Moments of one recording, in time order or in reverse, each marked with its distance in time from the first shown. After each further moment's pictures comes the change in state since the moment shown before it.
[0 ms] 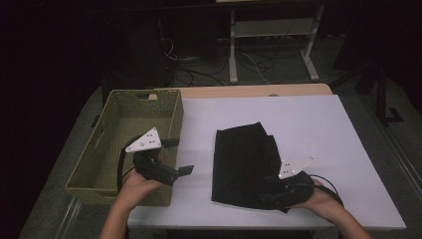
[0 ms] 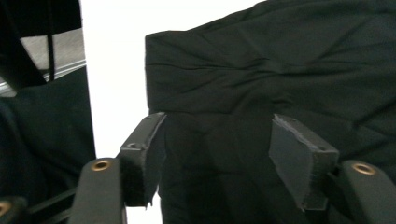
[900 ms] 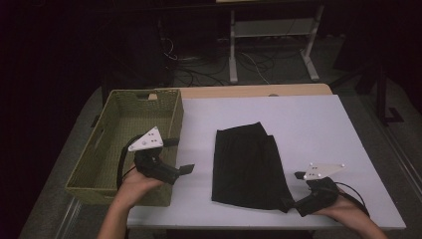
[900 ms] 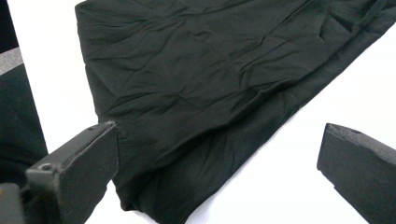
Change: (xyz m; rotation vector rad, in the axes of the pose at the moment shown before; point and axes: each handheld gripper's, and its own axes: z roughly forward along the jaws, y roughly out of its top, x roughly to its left) left arm 0.000 0.003 0.002 0.021 0.025 -0.005; right arm -0.012 -0.051 -0.031 -0.019 -0.171 0.150
